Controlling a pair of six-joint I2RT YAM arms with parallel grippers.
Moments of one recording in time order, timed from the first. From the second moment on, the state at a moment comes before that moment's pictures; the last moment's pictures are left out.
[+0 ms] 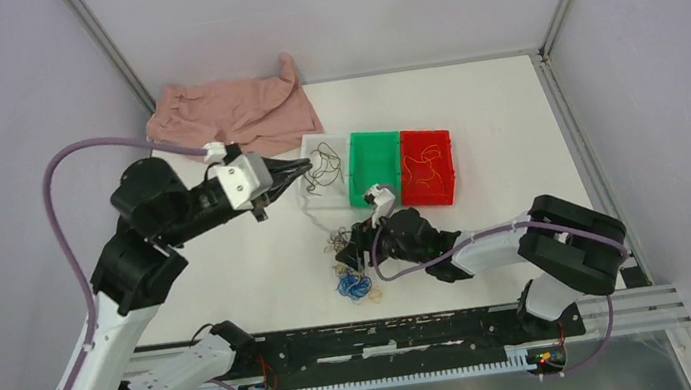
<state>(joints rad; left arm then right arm) -0.68 0.93 1.41 -0.54 0.48 0.41 1.01 1.59 0.54 0.72 0.01 0.63</state>
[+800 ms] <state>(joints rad) -0.69 1.02 1.56 -0.46 0.52 0.45 0.96 1.30 0.61 0.59 -0.17 0.56</state>
